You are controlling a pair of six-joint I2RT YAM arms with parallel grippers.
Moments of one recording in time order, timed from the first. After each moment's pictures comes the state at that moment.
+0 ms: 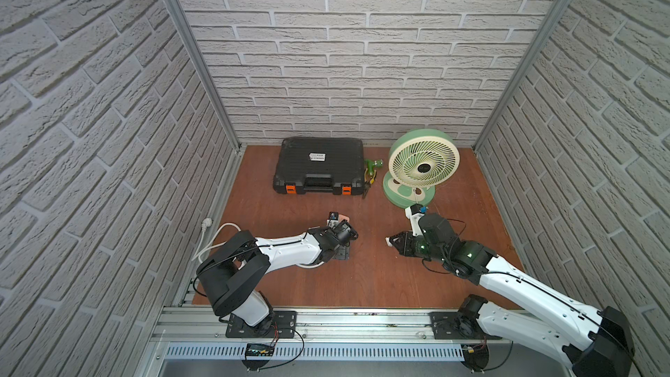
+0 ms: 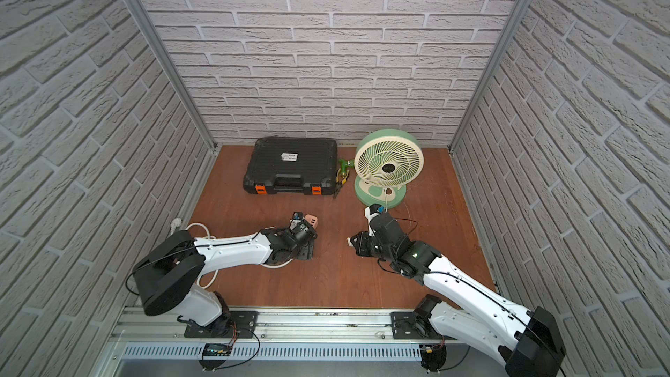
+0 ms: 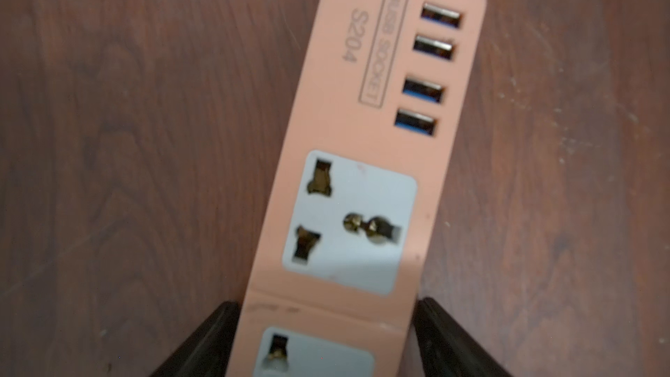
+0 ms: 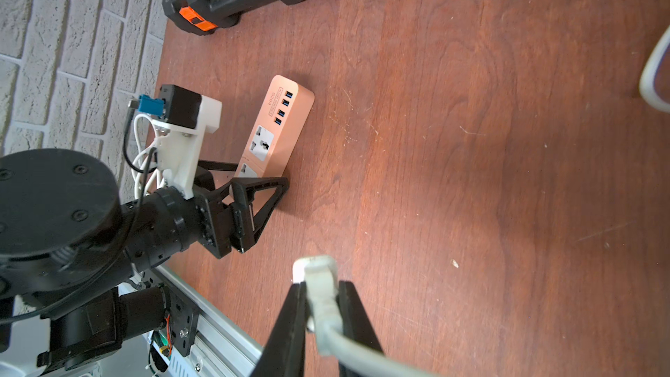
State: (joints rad) left arm -0.79 1.57 0.74 -0.37 -0.27 -0.75; right arm 0.68 0.92 0.64 -0.47 -0.06 0.81
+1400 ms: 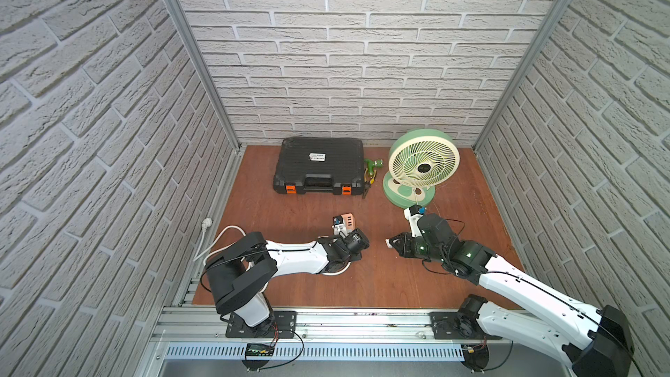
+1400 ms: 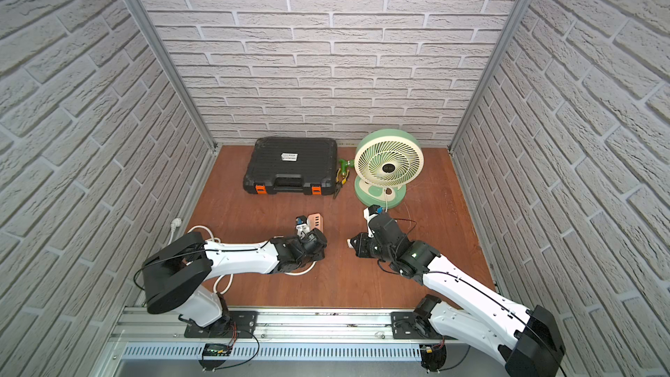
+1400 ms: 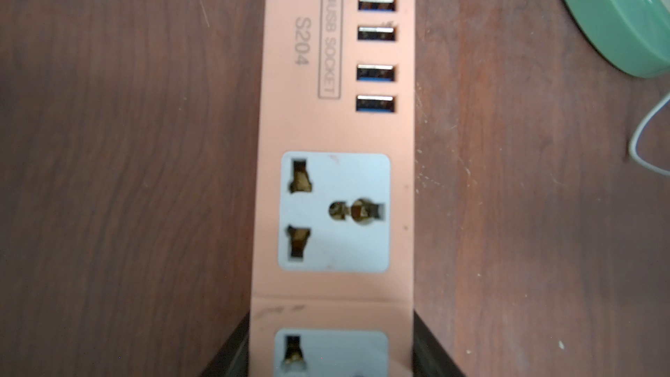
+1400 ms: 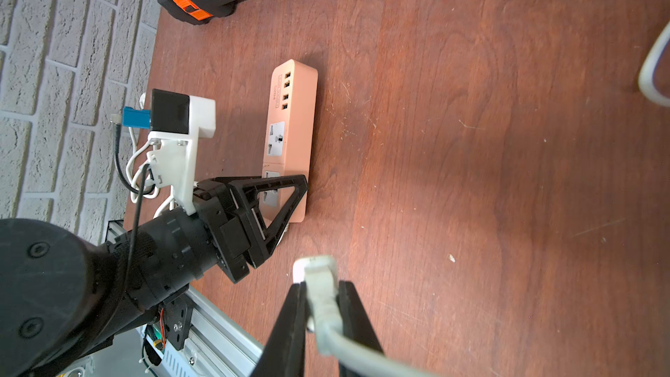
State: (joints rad) left arm -0.94 1.60 0.72 -0.17 -0.32 -1.12; right arm 0.70 0.94 0.65 -0.49 -0.06 0.80
